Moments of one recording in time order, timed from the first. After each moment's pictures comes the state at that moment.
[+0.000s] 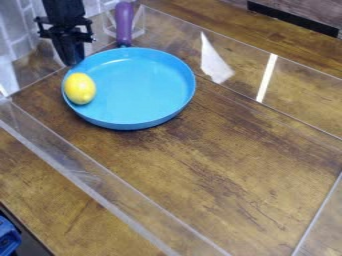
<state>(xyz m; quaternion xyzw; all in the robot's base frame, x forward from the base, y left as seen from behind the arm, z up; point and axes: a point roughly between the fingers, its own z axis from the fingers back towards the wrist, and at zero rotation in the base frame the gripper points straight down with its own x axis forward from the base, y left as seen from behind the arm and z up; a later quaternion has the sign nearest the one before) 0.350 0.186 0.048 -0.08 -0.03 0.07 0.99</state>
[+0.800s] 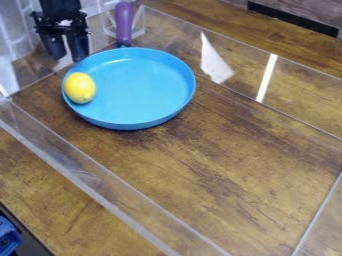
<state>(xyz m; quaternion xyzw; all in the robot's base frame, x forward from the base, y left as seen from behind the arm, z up) 0.346 0.189 0.054 -0.09 -0.02 0.07 0.99</state>
